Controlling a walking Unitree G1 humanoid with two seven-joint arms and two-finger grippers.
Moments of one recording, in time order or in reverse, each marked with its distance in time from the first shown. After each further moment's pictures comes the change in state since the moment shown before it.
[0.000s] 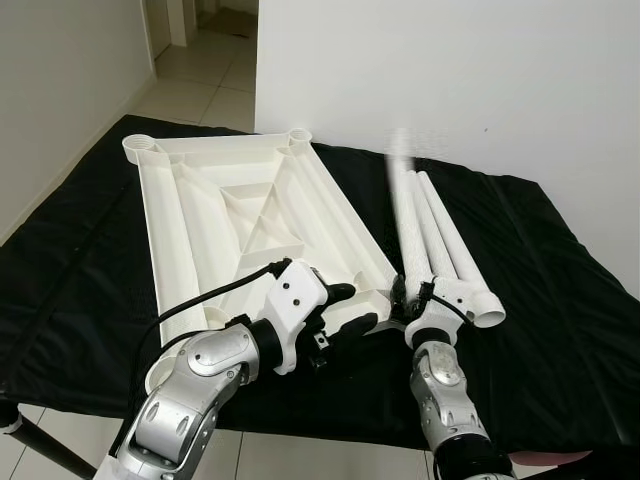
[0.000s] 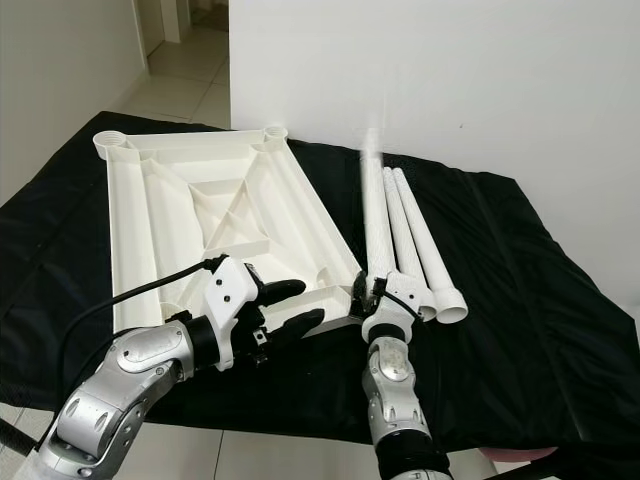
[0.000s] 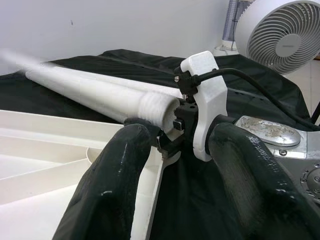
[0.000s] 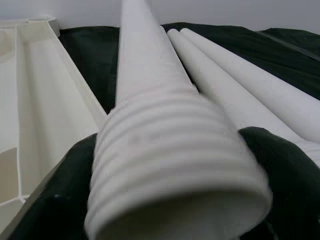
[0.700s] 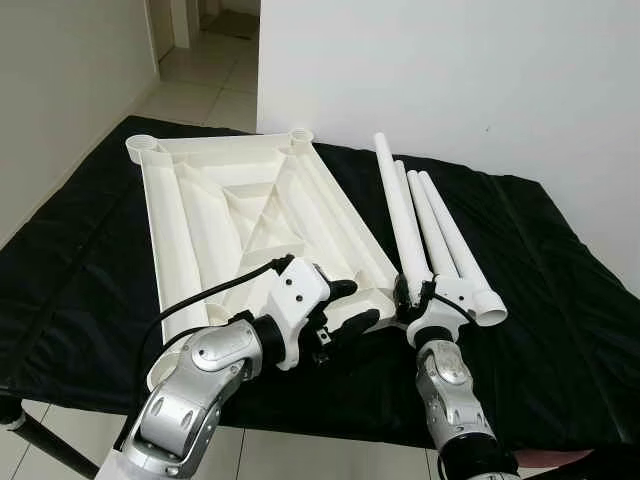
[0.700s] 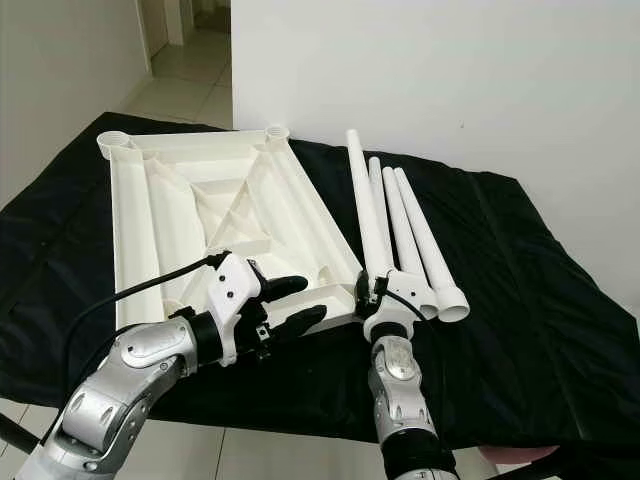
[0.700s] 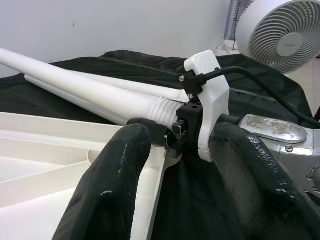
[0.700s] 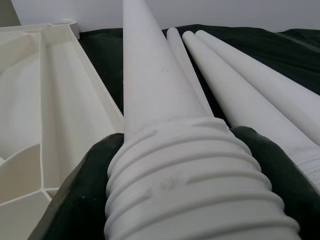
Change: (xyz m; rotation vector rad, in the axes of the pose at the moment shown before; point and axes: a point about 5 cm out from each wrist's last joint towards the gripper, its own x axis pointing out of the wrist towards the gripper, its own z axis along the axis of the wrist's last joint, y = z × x) left arm 0.003 0.003 -0.001 0.008 0.001 0.005; right arm 0.001 -0.001 0.002 0.020 -0.001 0.070
